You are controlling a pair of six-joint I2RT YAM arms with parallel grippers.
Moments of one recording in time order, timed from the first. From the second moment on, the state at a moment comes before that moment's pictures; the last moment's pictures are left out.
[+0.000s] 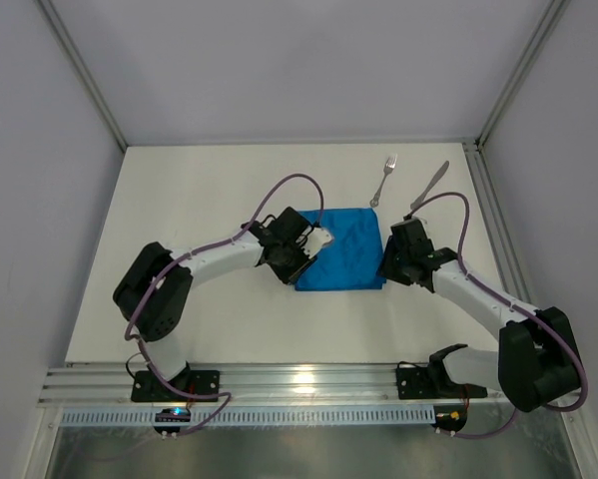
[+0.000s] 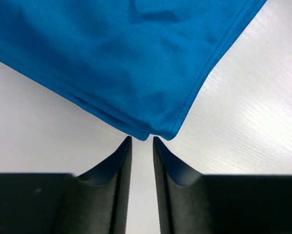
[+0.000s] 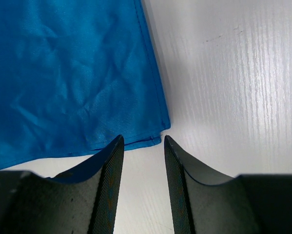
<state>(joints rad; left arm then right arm) -0.77 1.76 1.18 -0.53 0.14 0.19 0.35 1.23 0.67 -0.43 0.11 0.65</state>
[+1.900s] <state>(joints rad) -0.42 2.24 1.71 -0.49 0.37 0.08 0.65 1.33 0.69 -0.15 0.11 0.68</state>
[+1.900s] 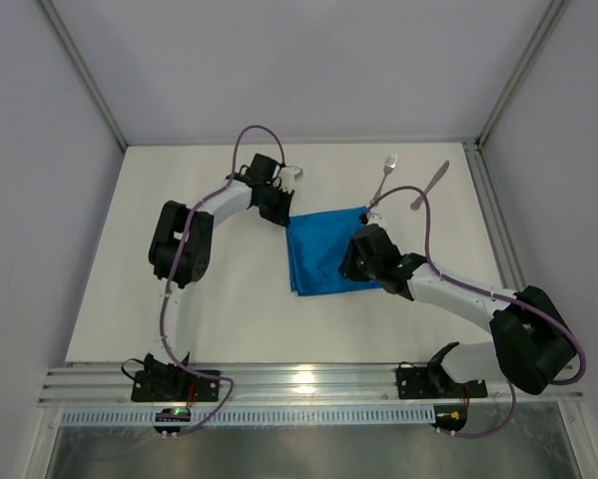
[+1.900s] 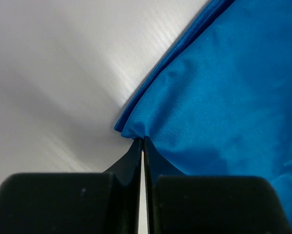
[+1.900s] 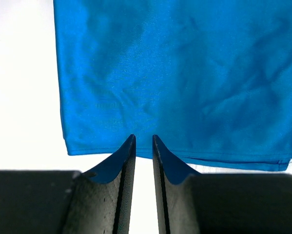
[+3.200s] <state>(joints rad) -0.28 1.86 1.26 -0.64 0.27 0.38 0.95 1.77 0.96 -0.08 -0.05 0.66</state>
